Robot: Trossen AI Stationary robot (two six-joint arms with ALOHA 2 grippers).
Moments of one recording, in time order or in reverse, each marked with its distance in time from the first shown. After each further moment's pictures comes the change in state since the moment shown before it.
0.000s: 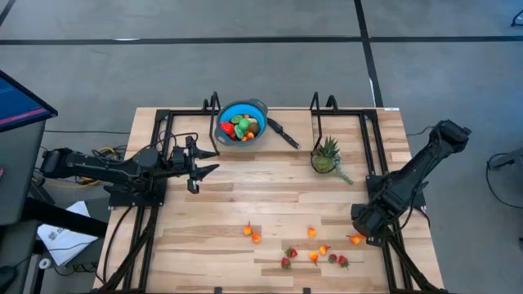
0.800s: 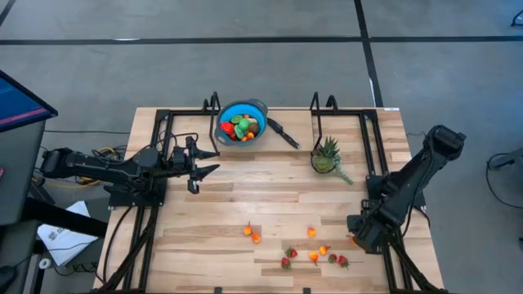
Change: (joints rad) left arm 0.000 0.000 0.000 -0.008 0.000 0.000; right arm 0.102 0.157 0.000 0.143 0.138 -0.081
